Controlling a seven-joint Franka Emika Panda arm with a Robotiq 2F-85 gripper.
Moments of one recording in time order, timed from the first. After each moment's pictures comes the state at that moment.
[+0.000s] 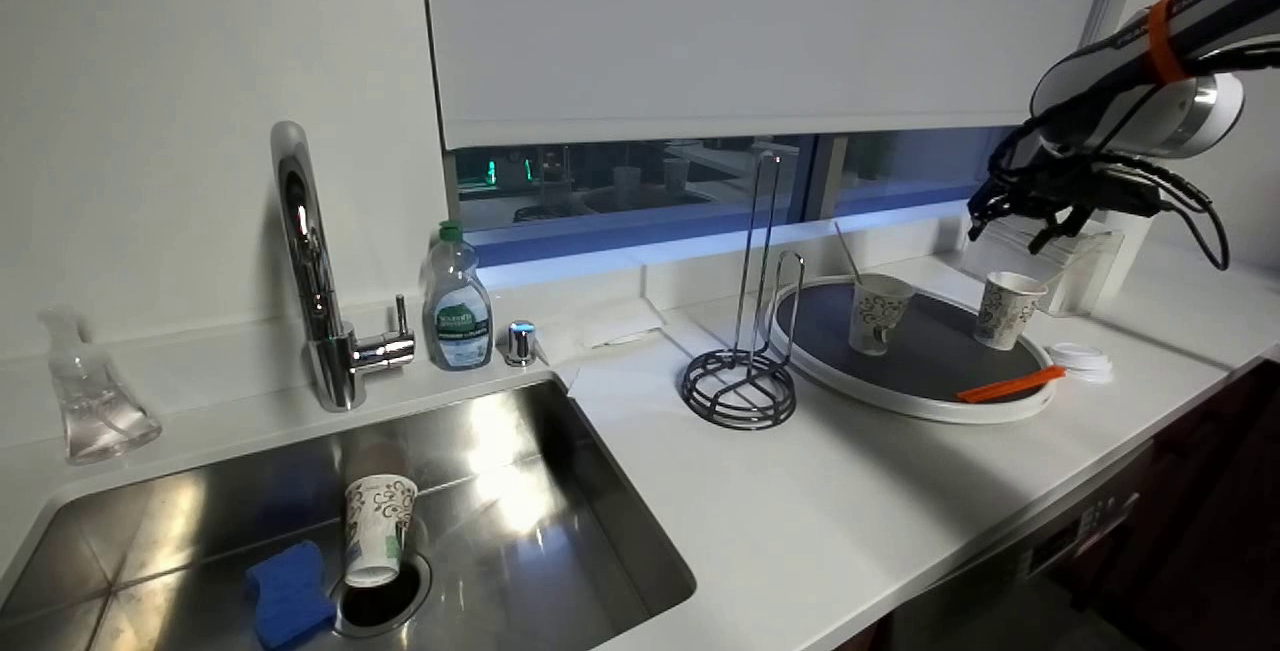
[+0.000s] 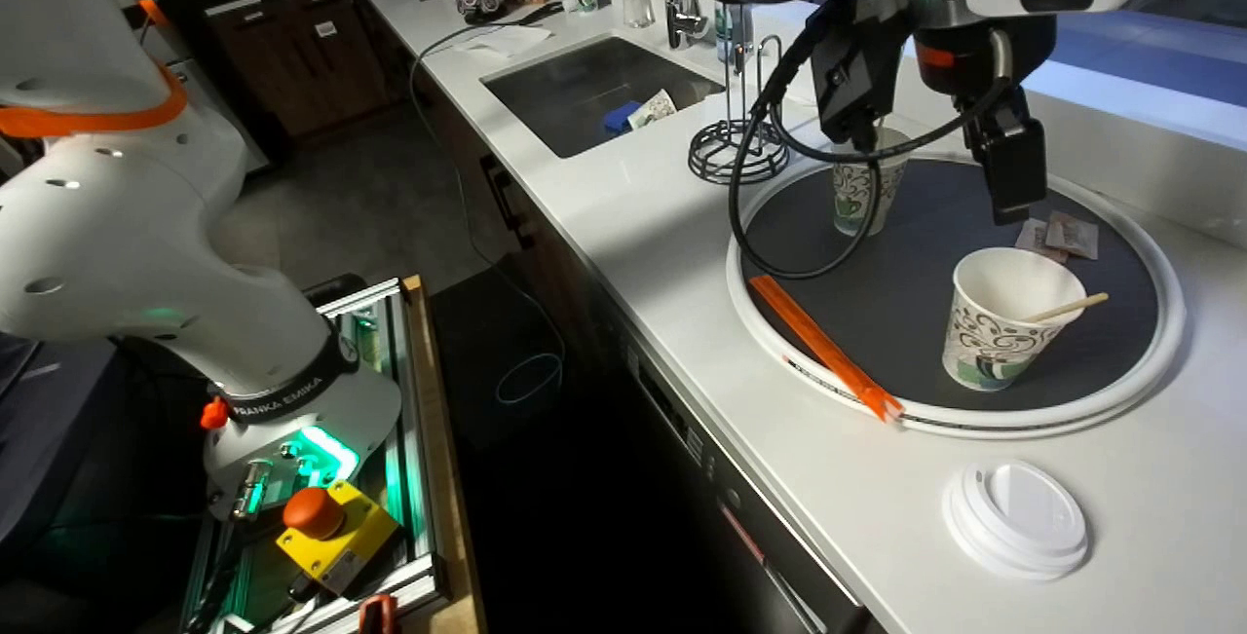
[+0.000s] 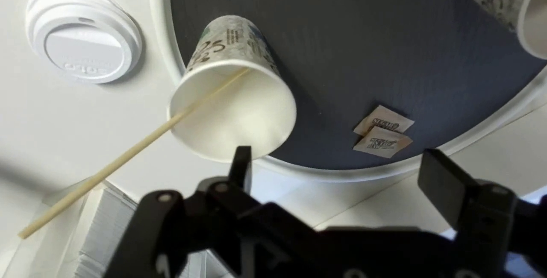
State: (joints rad) arm -0.25 0.24 -0.17 -1.94 0.17 2.57 0.05
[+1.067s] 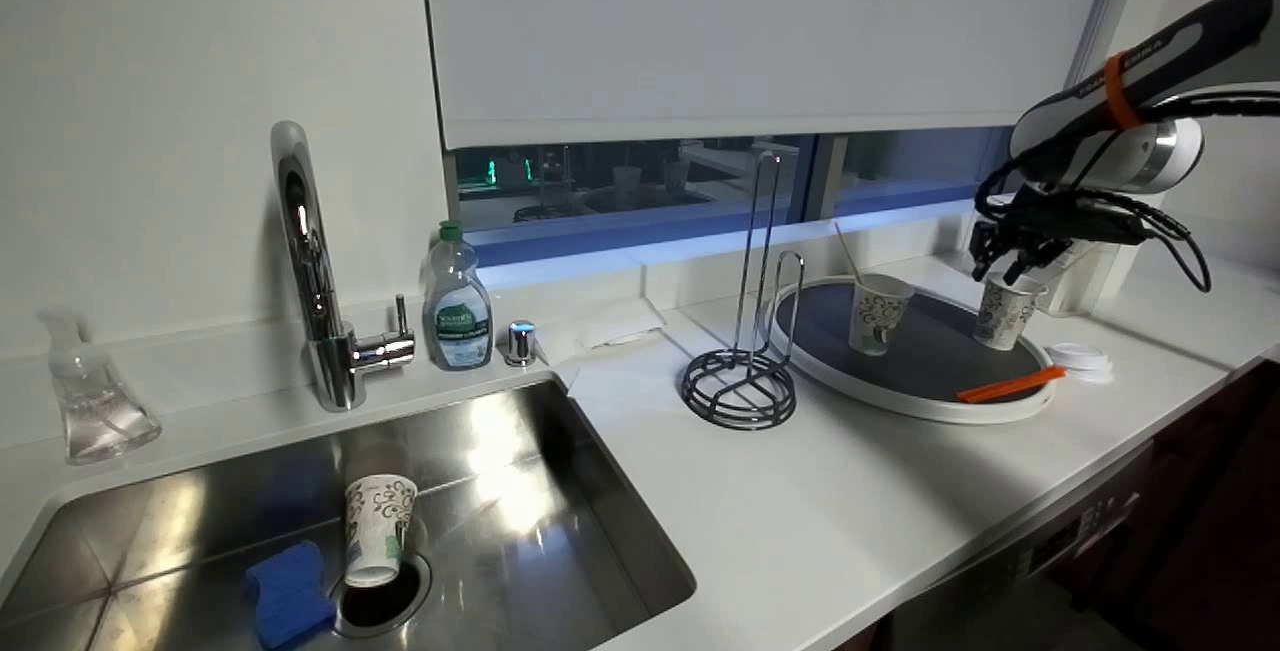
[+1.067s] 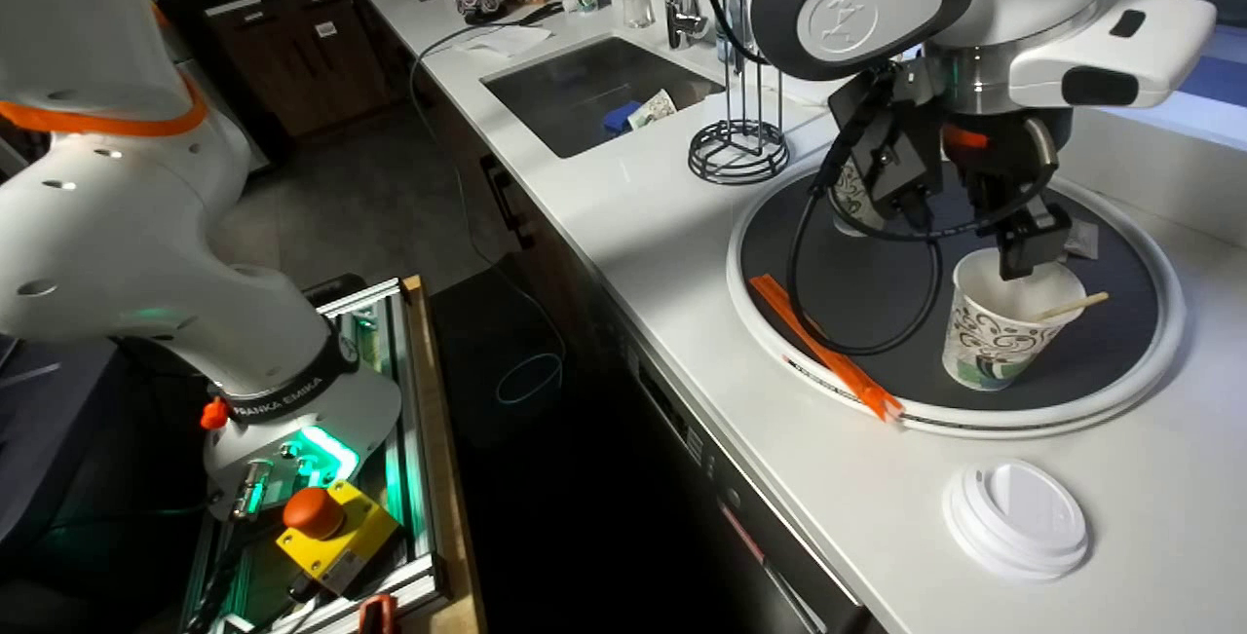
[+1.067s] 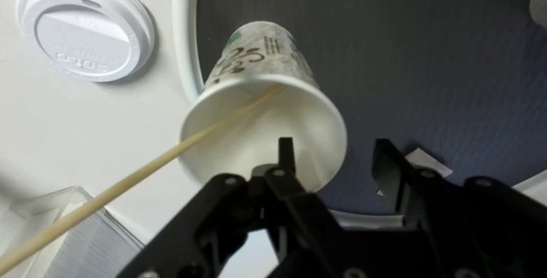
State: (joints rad) arm -0.28 0.39 -0.16 -1.86 0.17 2.56 -0.08
